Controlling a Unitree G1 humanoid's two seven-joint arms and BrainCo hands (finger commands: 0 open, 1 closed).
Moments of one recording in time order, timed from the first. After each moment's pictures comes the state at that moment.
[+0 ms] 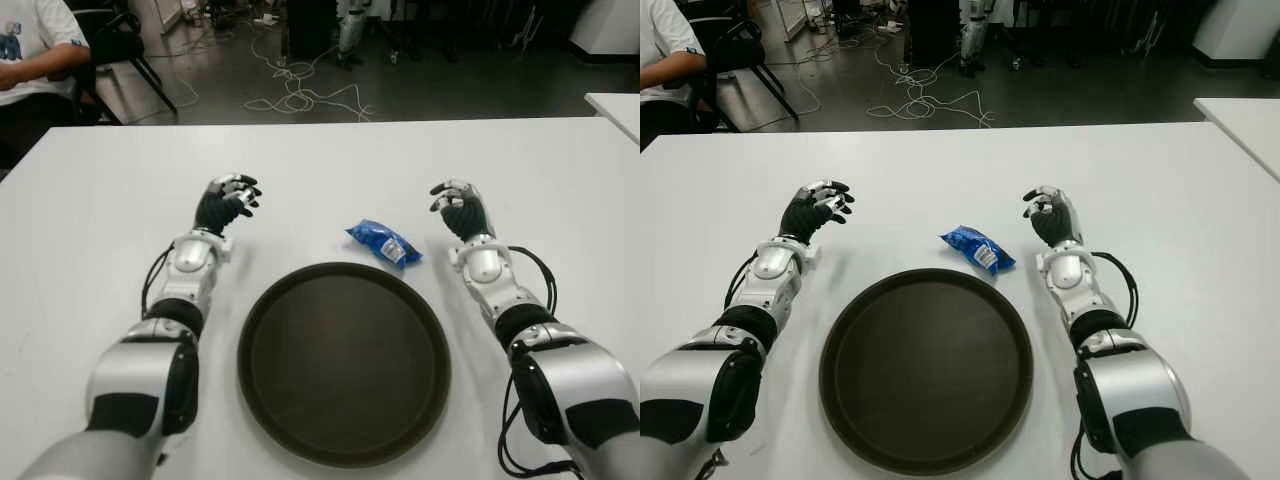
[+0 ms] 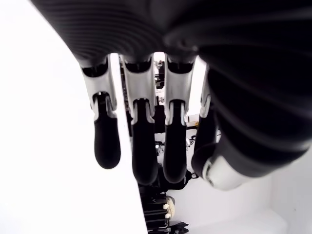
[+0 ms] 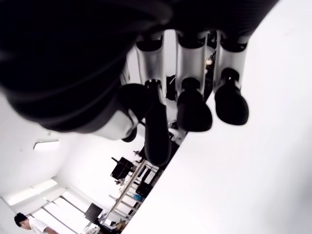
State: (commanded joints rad) left arm -0.78 0.10 0.16 1.28 0.00 -0.43 -0.10; right arm -0.76 -0.17 0.06 1.30 -0.27 -0.41 -0.33
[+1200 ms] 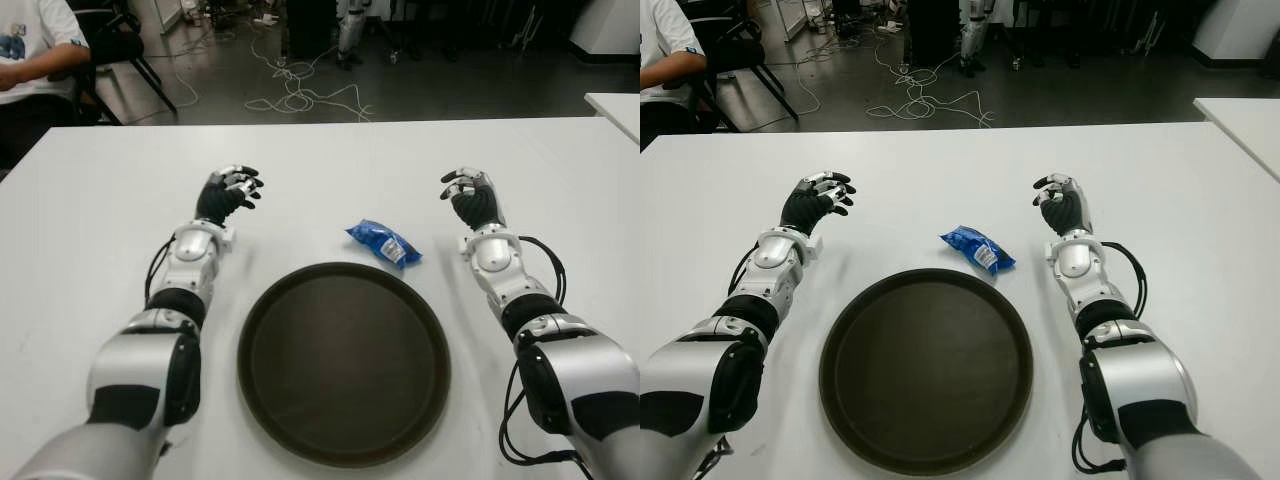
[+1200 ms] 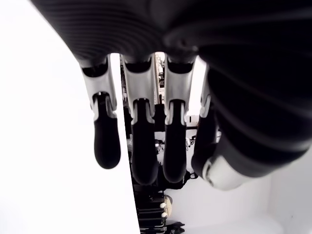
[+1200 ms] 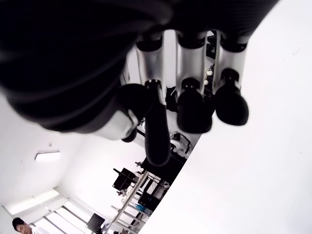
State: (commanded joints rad) left arm -0.84 0.10 0.16 1.28 0.02 -0.39 -0.08; right arm -0.81 -0.20 0.05 1.30 -0.28 -0.41 -0.29
